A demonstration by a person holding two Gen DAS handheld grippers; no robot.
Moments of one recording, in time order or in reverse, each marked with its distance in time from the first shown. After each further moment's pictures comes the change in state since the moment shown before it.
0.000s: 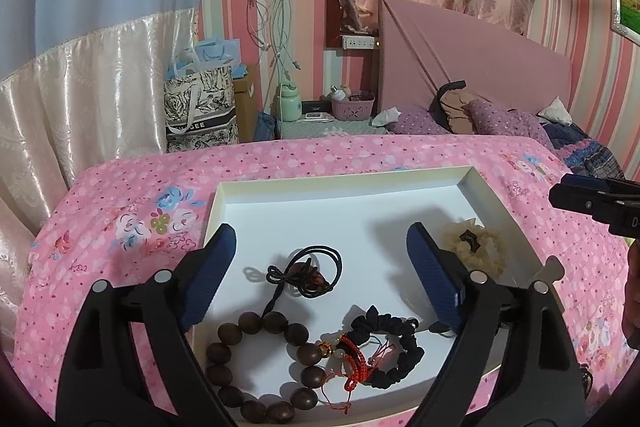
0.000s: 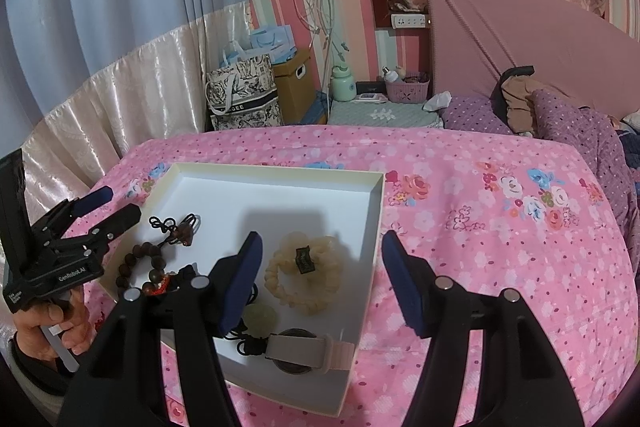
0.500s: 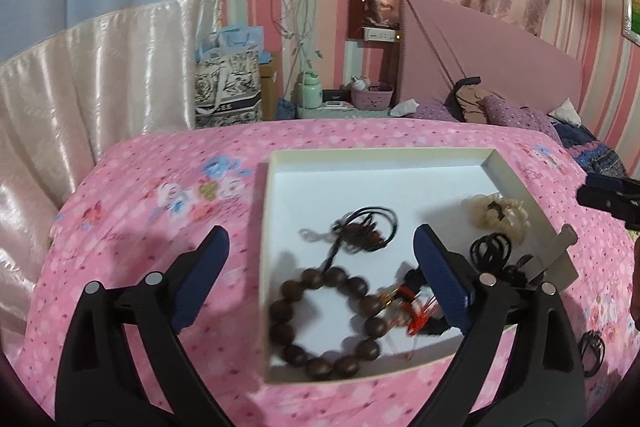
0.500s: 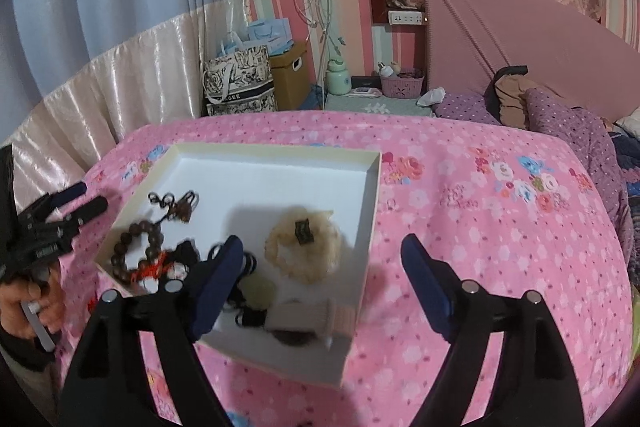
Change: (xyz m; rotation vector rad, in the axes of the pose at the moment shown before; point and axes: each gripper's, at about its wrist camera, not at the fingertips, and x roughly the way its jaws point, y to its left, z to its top) left arm -0.030 0.051 -0.031 -0.036 0.032 0.042; right arm -0.019 0.005 -0.029 -0.028 0.012 -0.043
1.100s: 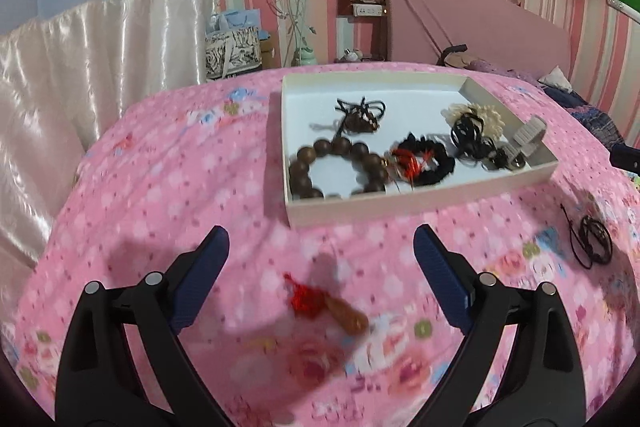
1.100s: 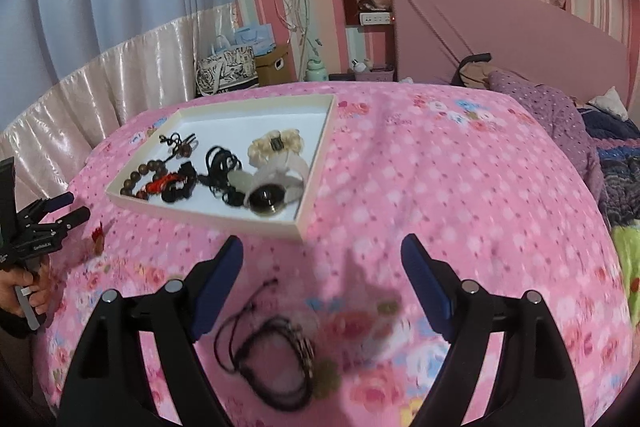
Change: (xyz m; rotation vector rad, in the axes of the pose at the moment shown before) left arm -0.064 0.007 -0.100 0.065 0.051 -0.010; right arm -0.078 -0.024 -0.107 0.048 -0.044 -0.044
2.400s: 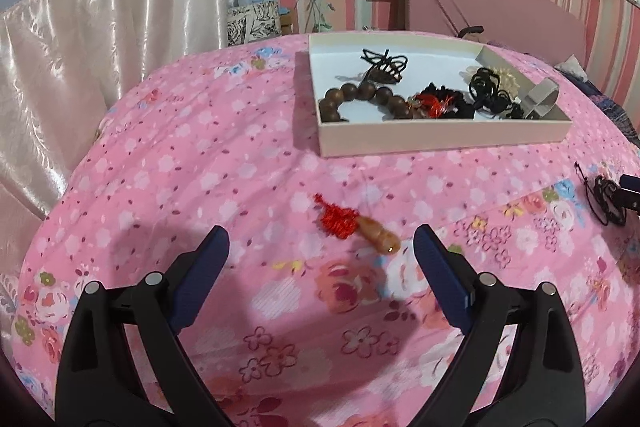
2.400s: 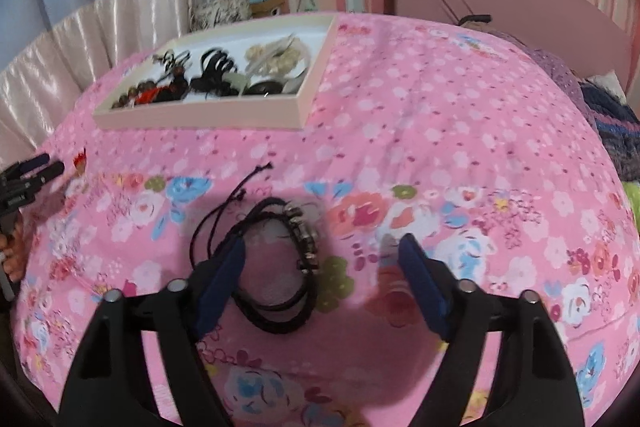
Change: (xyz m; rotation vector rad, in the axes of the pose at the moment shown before) left arm -0.006 0.013 -0.039 -0.015 0.075 0.053; right arm 0.024 0.009 -0.072 -0.045 0.159 -0.026
